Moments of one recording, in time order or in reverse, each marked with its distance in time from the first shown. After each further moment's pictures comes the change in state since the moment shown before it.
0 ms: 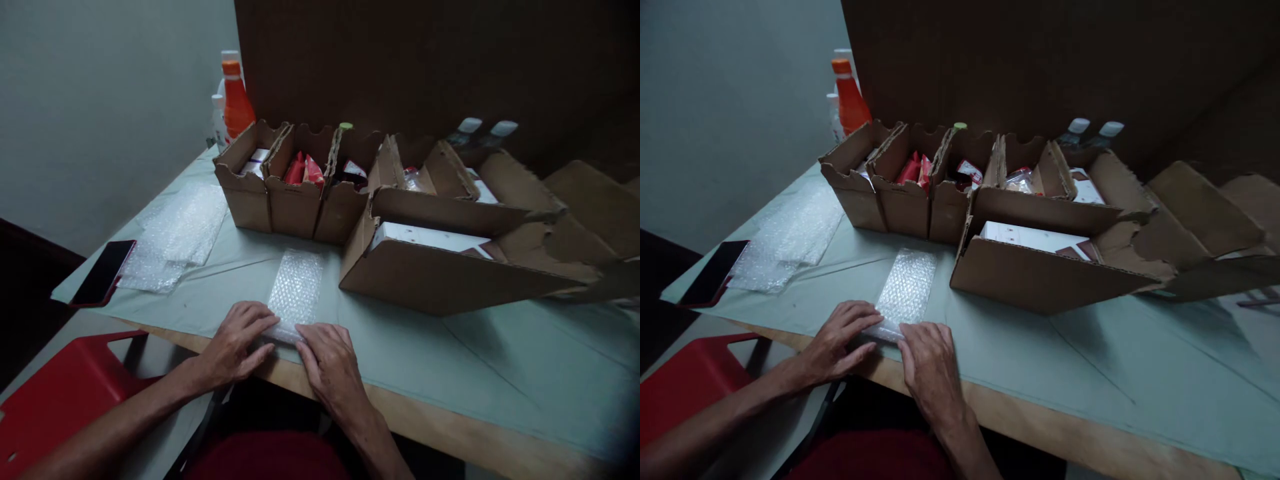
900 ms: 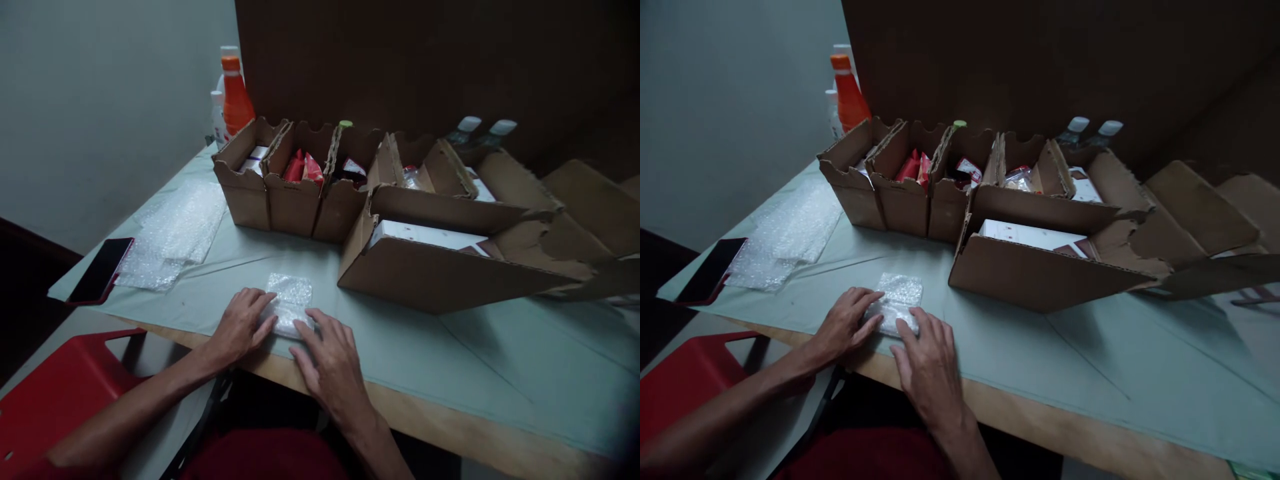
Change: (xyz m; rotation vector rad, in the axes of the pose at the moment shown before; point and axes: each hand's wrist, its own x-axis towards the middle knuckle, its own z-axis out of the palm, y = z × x) left_hand 0.021 -0.009 0.015 0.088 0.026 -0.200; right_hand -0.001 -0.004 -0.005 -0.179 -0.014 -0.006
